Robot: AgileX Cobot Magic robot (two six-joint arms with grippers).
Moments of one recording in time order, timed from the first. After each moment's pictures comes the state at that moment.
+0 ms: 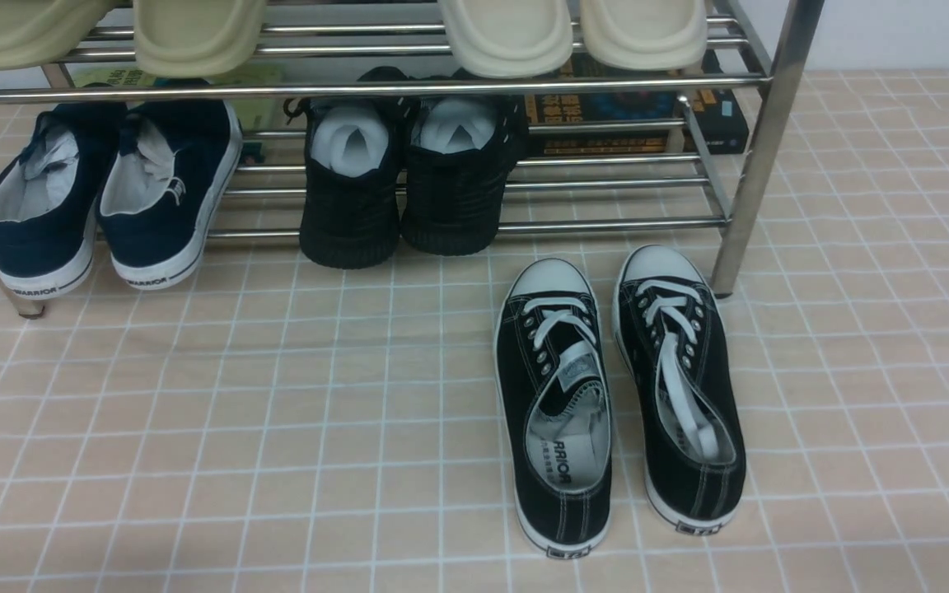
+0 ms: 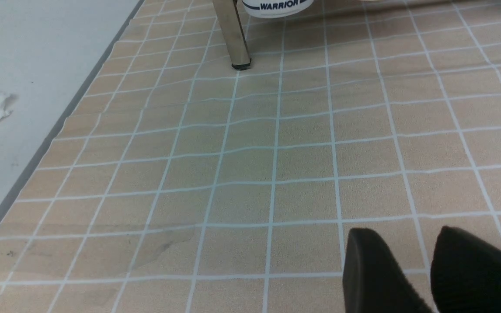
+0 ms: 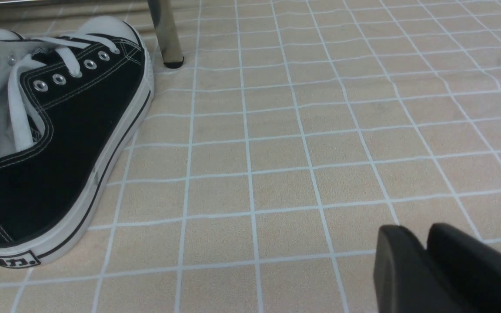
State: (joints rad) right arm -0.03 -0.01 0.01 0.02 0.39 0.08; left arm -0.01 -0.01 0.03 0.38 0.39 -0.17
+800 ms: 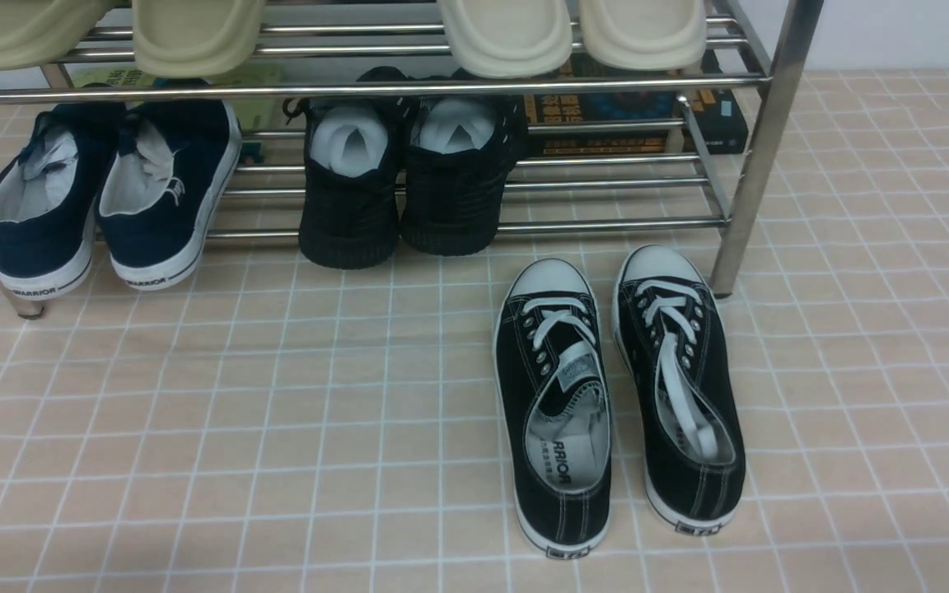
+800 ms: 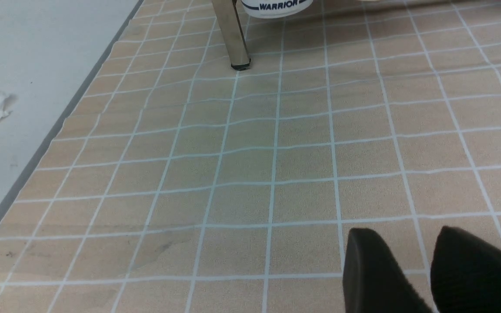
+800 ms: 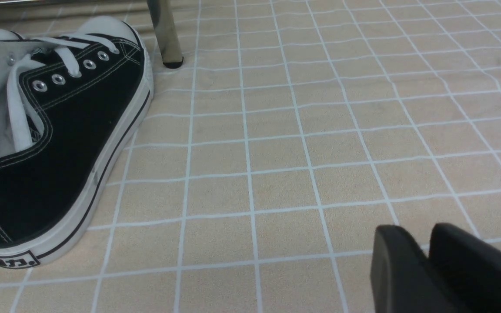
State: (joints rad) right arm -0.03 -0.01 0.01 0.02 0.39 0.08; left arm -0.01 -0.01 0.03 0.38 0.39 -0.17
